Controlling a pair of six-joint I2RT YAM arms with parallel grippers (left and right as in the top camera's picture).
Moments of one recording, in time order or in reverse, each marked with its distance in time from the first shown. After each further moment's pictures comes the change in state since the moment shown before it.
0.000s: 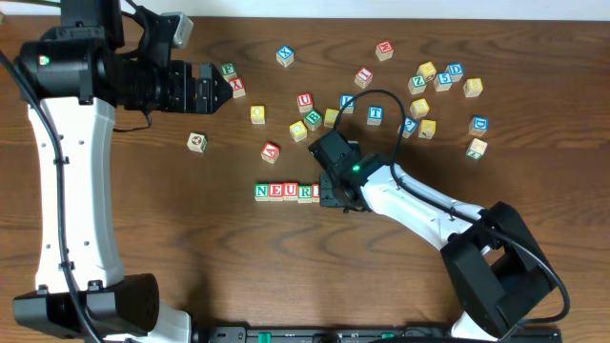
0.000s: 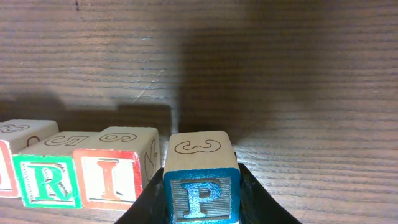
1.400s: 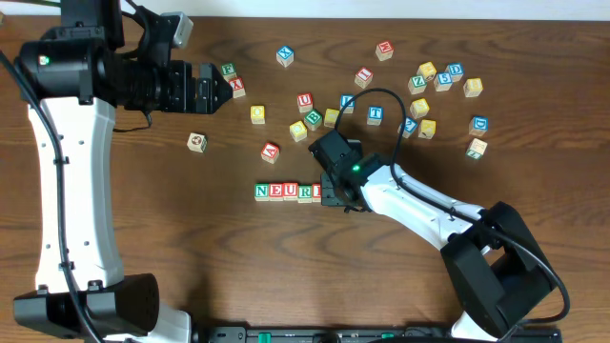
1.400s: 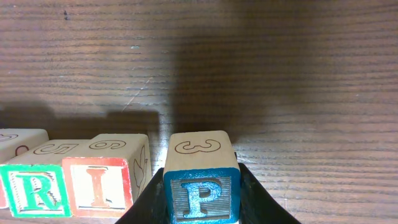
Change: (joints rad) left arm 0.000 0.000 0.000 0.000 0.000 0.000; right arm 0.000 0.000 0.000 -0.002 0.032 0.008
